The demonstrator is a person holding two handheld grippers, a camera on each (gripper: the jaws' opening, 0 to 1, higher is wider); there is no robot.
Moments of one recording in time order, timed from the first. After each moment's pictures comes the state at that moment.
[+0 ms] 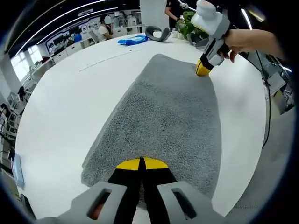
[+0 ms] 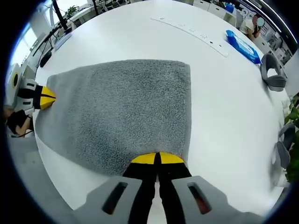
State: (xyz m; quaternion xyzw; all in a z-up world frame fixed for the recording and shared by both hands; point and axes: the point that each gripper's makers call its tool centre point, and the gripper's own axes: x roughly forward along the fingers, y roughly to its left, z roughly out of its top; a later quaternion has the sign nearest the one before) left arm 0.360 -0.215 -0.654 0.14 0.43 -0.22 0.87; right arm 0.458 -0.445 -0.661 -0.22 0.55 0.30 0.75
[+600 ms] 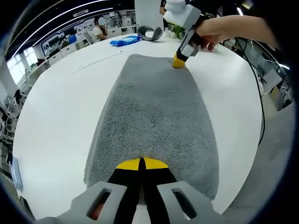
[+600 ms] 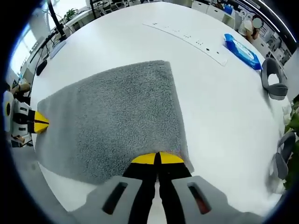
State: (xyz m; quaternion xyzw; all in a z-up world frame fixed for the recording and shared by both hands) left arm 0.351 -0.240 -0.655 0.15 0.43 -0.24 0.86; right arm 0.504 -0.437 -0.661 -0.21 0.53 0.30 0.77
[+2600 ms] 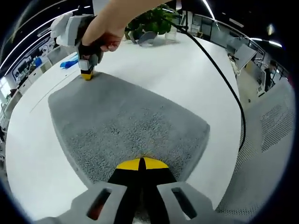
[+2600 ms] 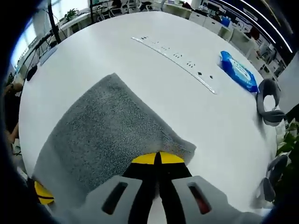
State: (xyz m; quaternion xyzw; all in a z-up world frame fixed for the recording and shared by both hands) left arm 0.329 -0.367 -0.657 0.21 0.39 -0.38 0.81; right arm 0.566 -0.422 -0.657 -0.23 0.48 0.27 0.80
